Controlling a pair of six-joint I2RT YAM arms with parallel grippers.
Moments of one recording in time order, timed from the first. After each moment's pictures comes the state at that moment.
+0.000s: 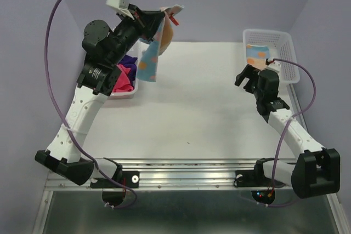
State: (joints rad) left arm -0.39 1.33 1.68 -0.07 0.23 -0.36; right arm 0.13 1.18 0.78 0.04 0.19 0.44
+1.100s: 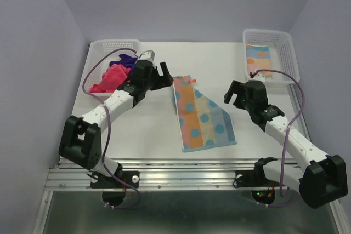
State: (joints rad) left arm -0.44 1.53 1.07 -0.10 -0.01 -0.55; right arm 0.31 1.07 0.72 -0.21 0.23 0.50
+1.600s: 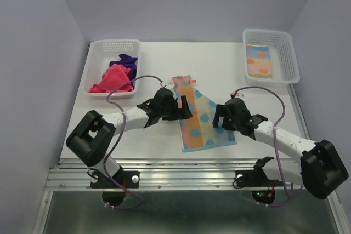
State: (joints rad) left arm -0.71 1.51 0.76 0.06 0.12 -0.69; right arm 0.55 1.14 0.56 -0.31 0.21 0.63
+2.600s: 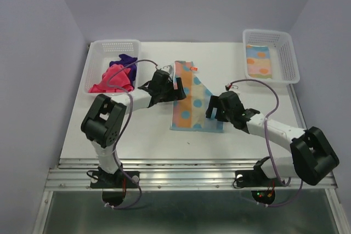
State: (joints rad) left arm -0.53 1.86 1.10 0.03 0.13 -0.58; right arm 0.57 1.35 0.66 -0.12 0.24 0.65
